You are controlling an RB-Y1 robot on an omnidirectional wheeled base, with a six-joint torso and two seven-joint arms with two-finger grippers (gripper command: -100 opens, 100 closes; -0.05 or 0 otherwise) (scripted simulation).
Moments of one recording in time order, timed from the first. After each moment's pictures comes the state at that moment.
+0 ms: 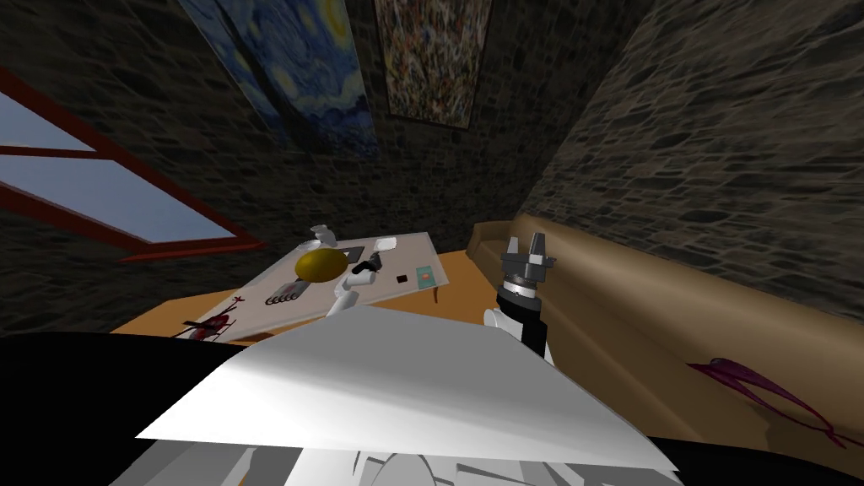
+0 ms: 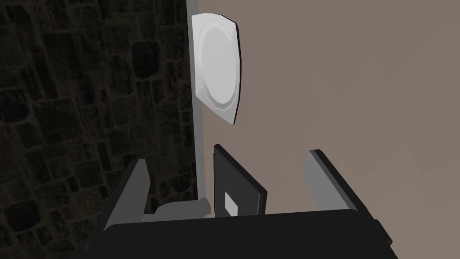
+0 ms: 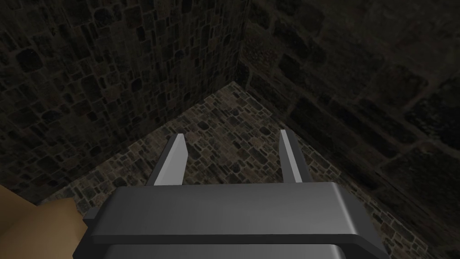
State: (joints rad) left arm 0.00 0.25 0.26 -1.45 0.15 0.41 0.17; right arm 0.50 0.01 0.07 -2.37 -0.05 -0.47 -0.08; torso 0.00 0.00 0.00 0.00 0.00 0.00
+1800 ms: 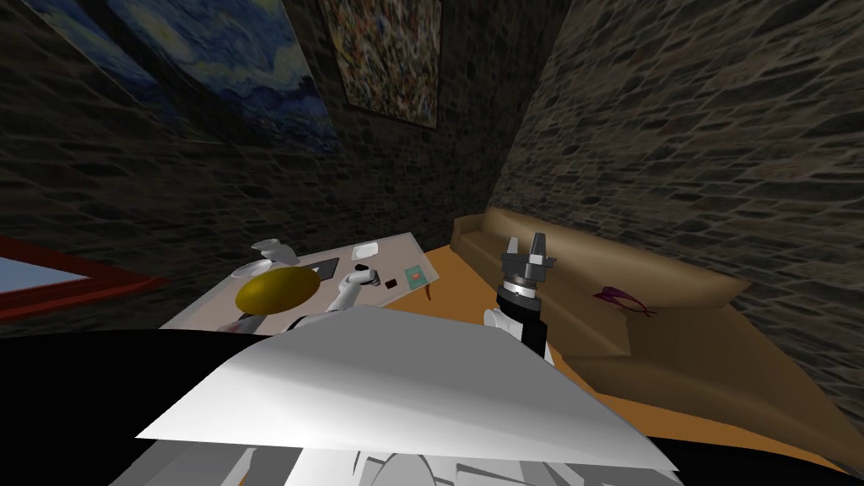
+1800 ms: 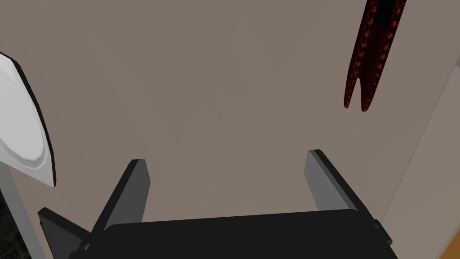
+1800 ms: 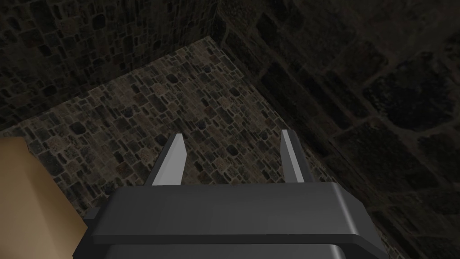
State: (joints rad) left arm -0.22 0.30 0.39 -0.95 0.20 0.75 0.25; right arm 0.50 0.01 0.07 -2.37 -0.05 -0.47 -0.08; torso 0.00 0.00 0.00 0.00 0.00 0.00
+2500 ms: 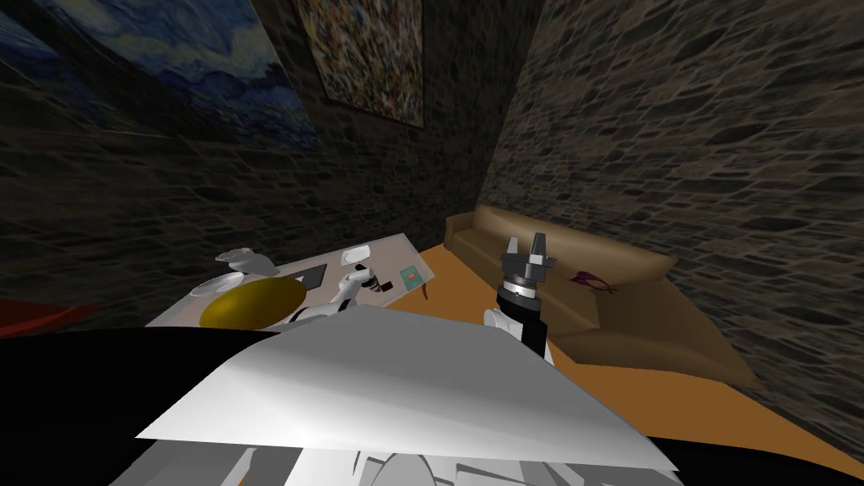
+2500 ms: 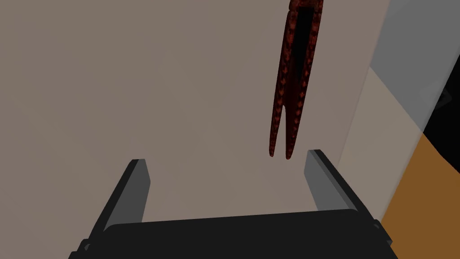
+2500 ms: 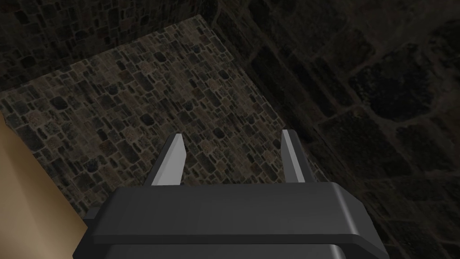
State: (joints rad) left arm -0.31 0.33 0.45 -0.77 0.21 0.90 0.29; right arm 0.50 0.01 0.07 -2.37 -0.05 -0.47 -0.08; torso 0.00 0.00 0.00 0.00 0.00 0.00
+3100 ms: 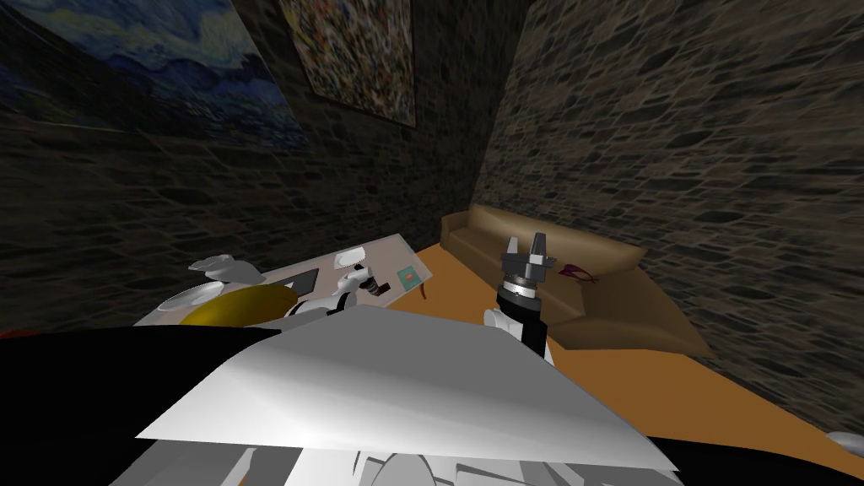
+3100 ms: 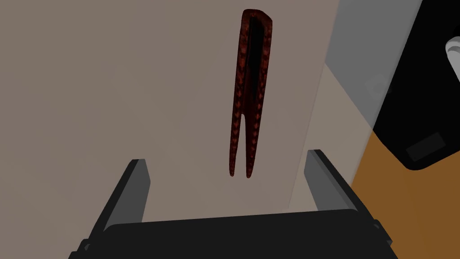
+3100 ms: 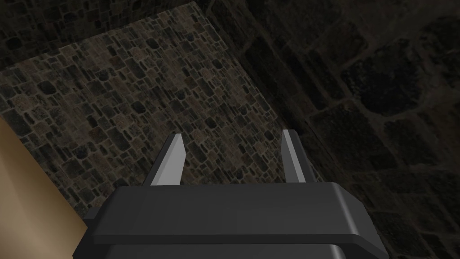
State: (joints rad) left arm -0.37 0.37 0.48 -0.63 0.23 0.99 0.31; right arm 0.50 0.01 0.07 -2.37 -0.05 -0.47 -0.08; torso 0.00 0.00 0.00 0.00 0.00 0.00
